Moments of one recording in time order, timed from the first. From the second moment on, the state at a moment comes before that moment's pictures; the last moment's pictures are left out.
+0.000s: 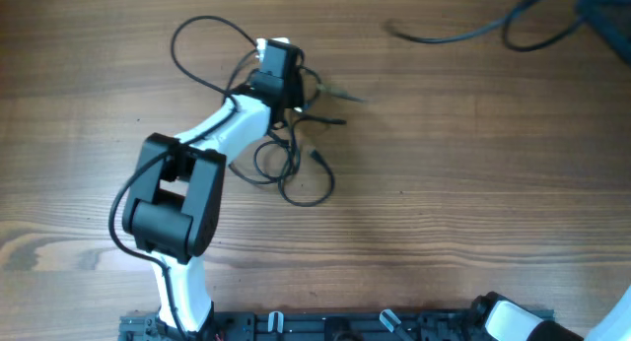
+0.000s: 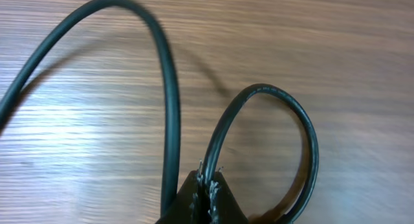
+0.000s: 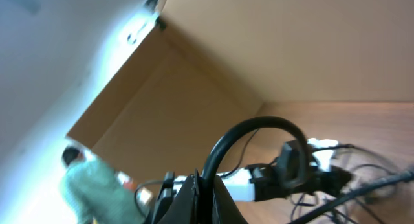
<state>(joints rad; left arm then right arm) -0.35 2.05 1.32 -0.18 -0.16 -0.36 -0.53 1.36 1.75 -0.26 -1.56 0.95</state>
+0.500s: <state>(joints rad) -0.44 2.05 1.29 -0.32 0.01 -0.36 -0.40 1.51 1.75 -0.82 -0.73 0.54</state>
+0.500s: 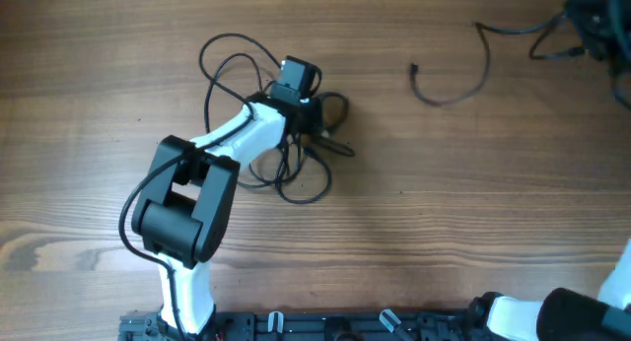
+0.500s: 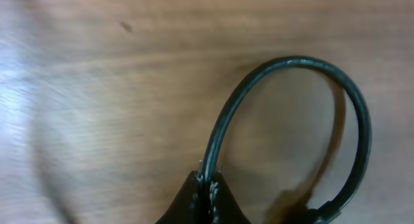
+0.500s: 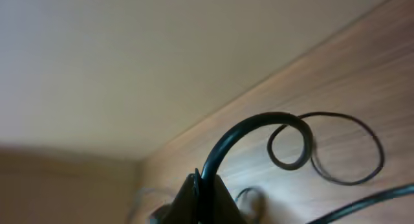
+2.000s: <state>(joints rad) -0.22 1.38 1.31 -0.90 0.01 -0.64 0.03 1.66 1.77 -1.01 -0.47 0.35</state>
